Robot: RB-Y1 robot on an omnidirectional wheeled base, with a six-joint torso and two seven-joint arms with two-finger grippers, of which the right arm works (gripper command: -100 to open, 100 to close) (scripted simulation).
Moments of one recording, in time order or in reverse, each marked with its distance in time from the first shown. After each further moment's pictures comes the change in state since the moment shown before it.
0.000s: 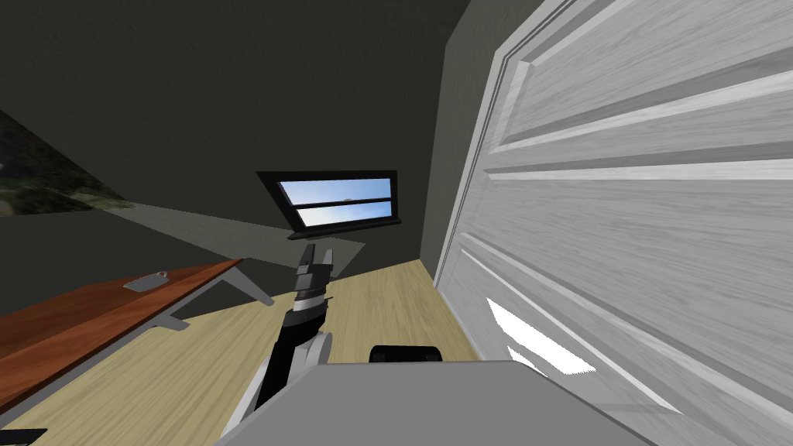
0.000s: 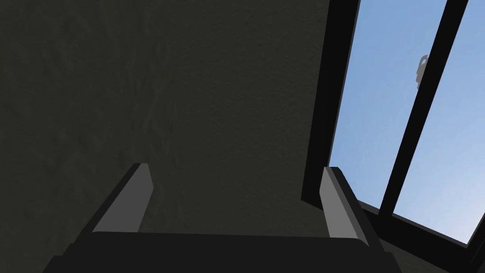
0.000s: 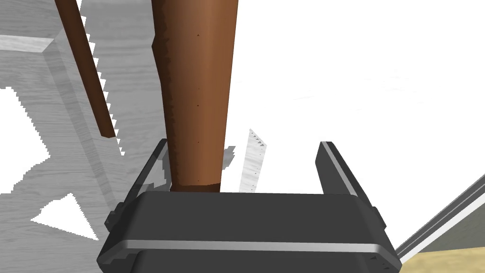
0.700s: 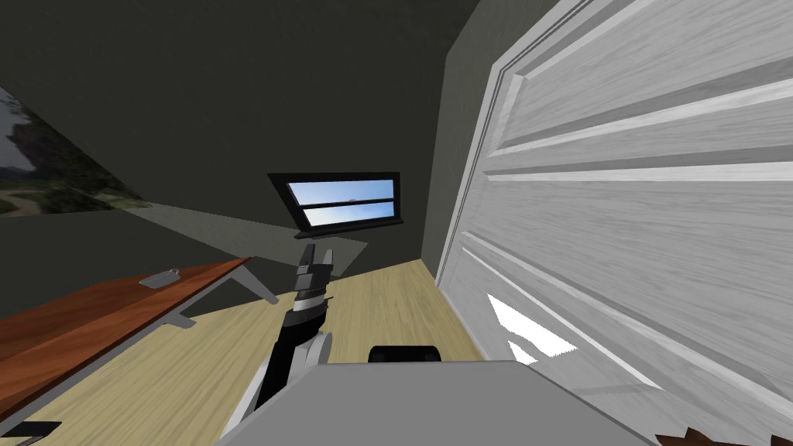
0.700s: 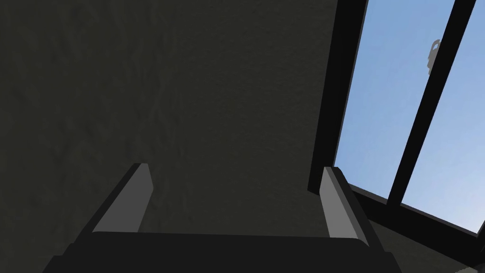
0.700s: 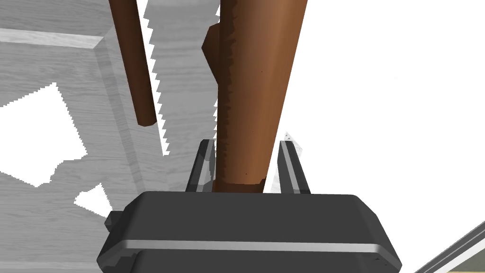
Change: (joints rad) arm -0.028 -0.009 0.041 -0.021 0.042 -0.024 -0.017
